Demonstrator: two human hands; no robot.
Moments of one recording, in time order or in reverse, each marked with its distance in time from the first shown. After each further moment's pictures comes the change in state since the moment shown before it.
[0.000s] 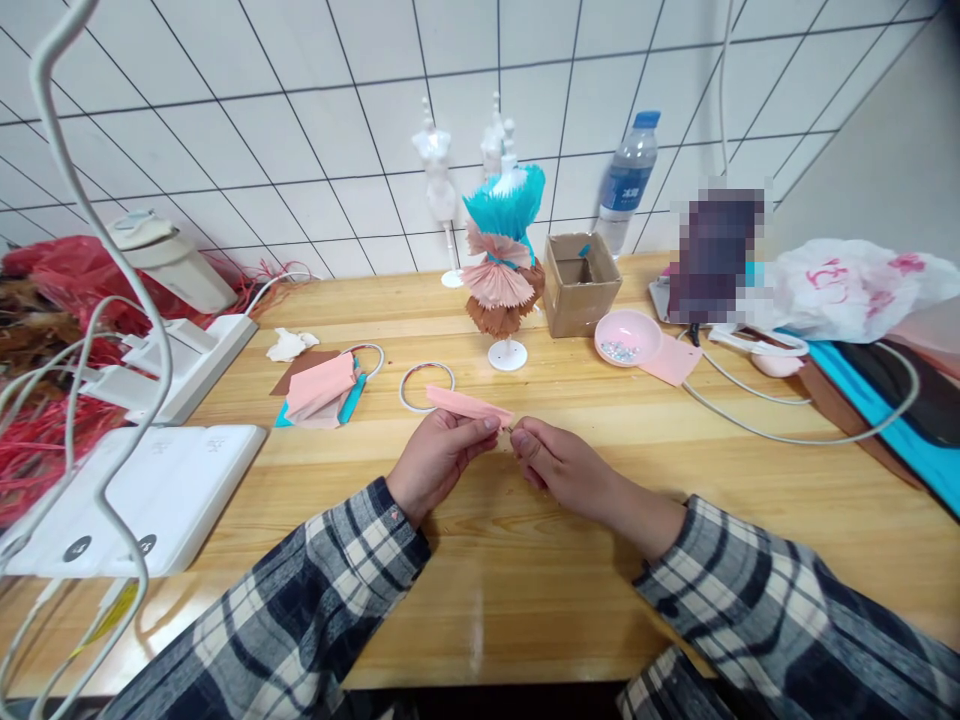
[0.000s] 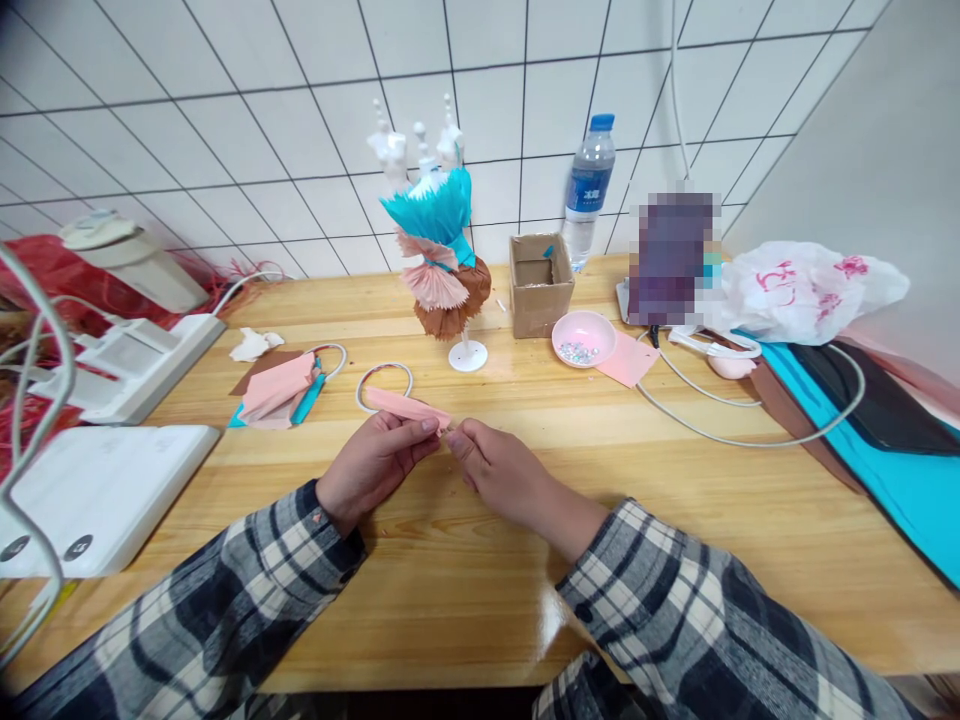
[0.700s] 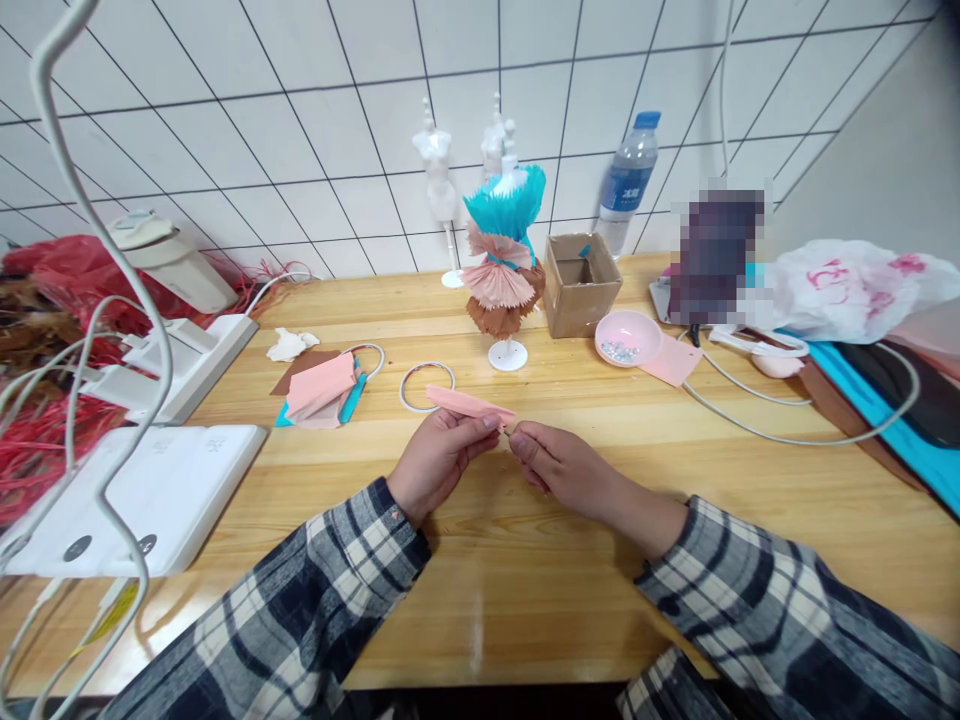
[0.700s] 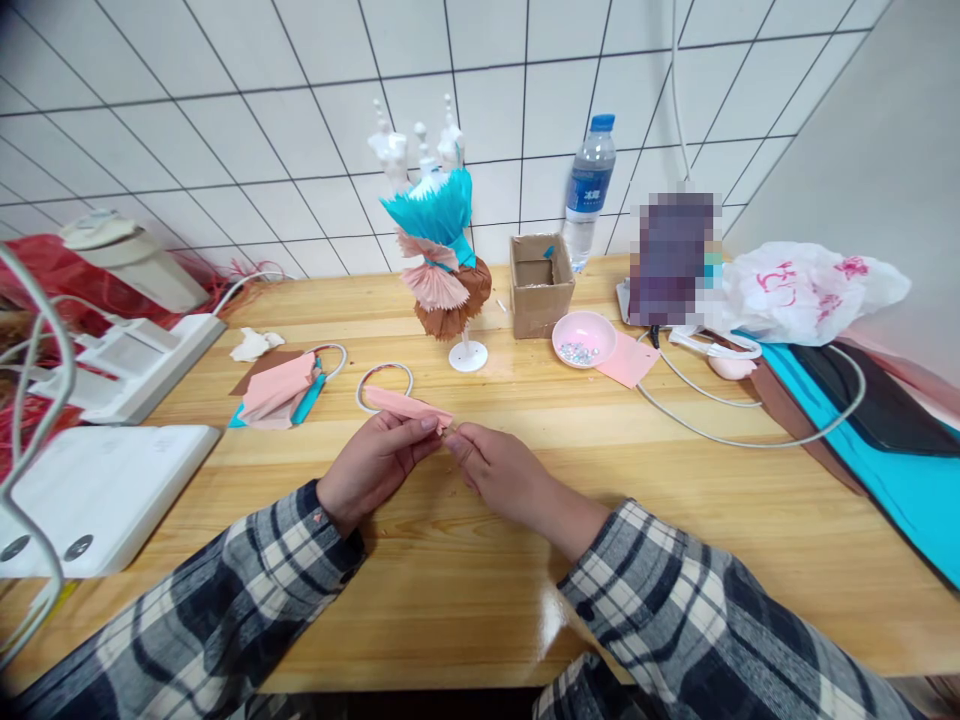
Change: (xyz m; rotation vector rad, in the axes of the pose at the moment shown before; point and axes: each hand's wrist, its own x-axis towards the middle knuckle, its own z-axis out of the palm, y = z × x) left_hand 0.000 -0.001 -0.001 0.001 -0.007 0.001; right_hand 0.001 -0.002 -0.002 -0.001 -0.042 0.008
